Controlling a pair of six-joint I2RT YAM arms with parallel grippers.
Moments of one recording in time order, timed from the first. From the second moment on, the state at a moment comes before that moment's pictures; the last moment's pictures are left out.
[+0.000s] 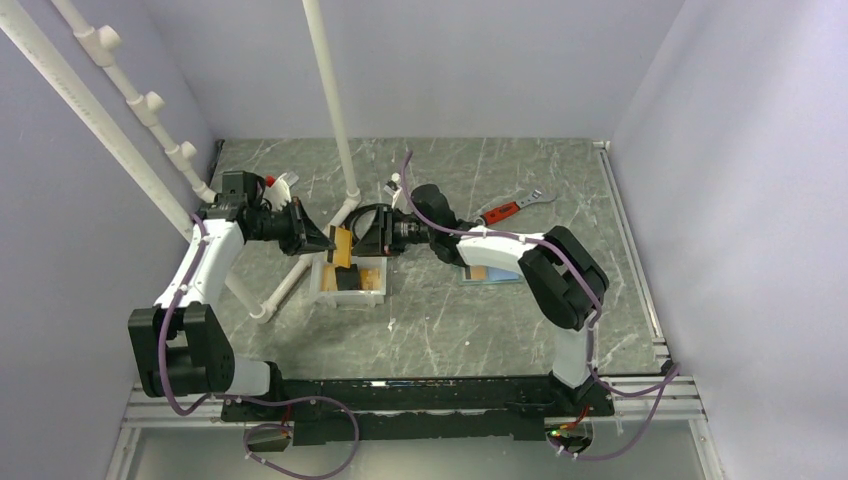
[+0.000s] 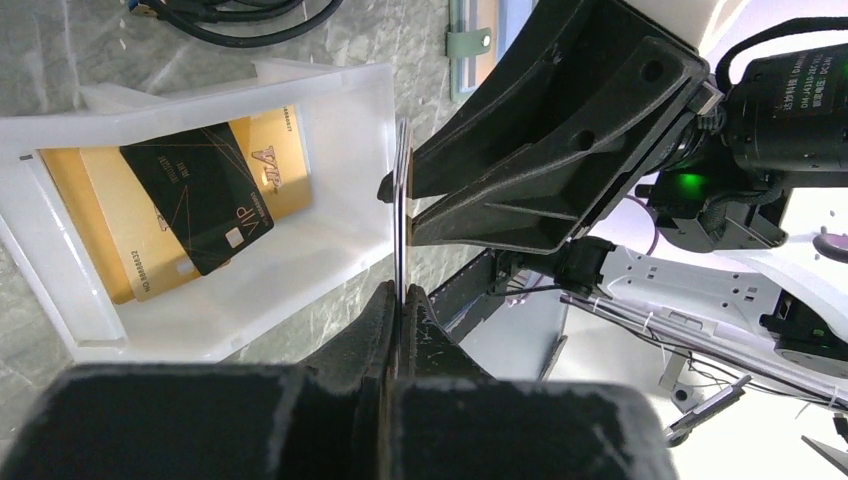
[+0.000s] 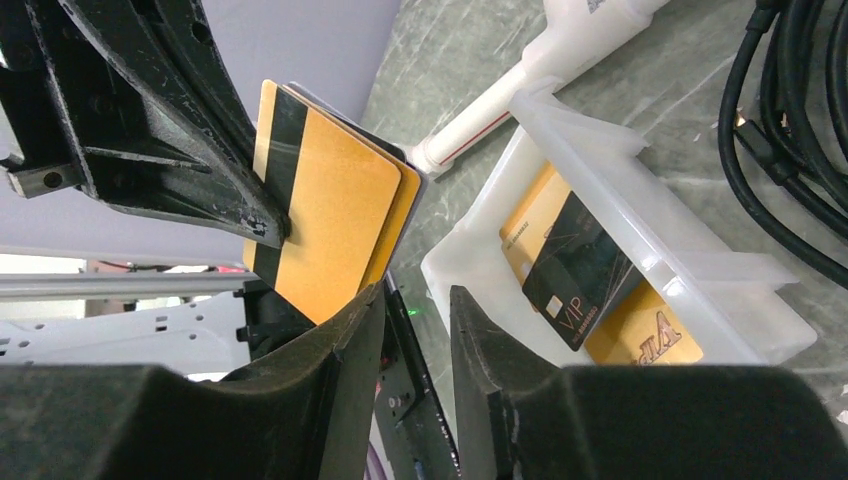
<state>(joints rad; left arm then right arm) 0.07 1.37 1.09 -0.78 0.88 -0.30 0.75 1.92 1.19 0.37 -0.64 0.89</state>
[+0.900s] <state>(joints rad) 0.07 1.37 1.08 -0.77 0.90 -0.31 0.73 1.91 1.09 0.61 -0.69 1.05</state>
